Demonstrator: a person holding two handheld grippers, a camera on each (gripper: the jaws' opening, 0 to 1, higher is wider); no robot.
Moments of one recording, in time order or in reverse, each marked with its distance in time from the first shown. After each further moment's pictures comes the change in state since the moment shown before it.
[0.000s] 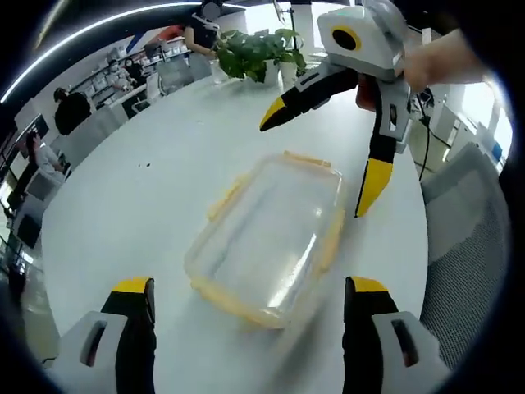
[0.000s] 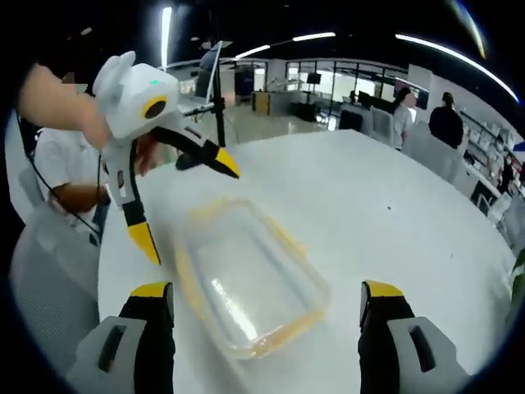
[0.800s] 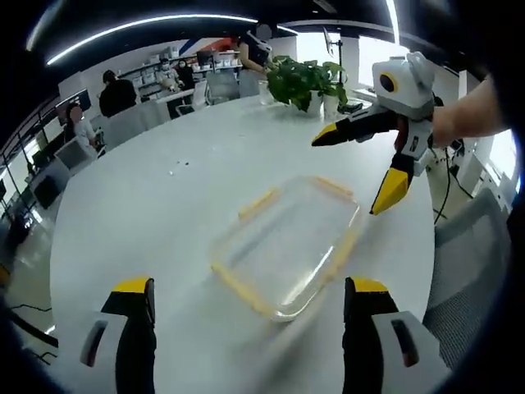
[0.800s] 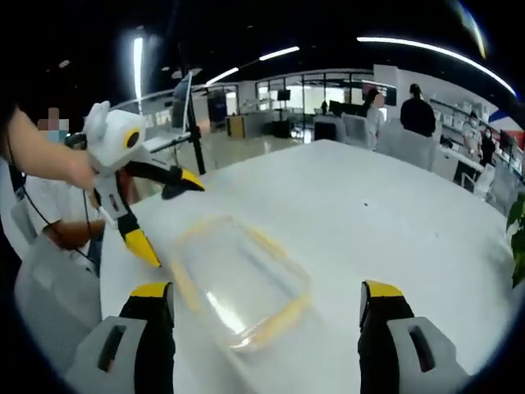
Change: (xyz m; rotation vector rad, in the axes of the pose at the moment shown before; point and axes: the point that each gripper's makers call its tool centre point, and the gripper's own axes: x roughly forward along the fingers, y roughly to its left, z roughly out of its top) left arm -0.016 0.006 -0.007 -0.196 -0.100 0.101; right arm -0.024 -0.011 -0.001 0.122 -0.109 -0.070
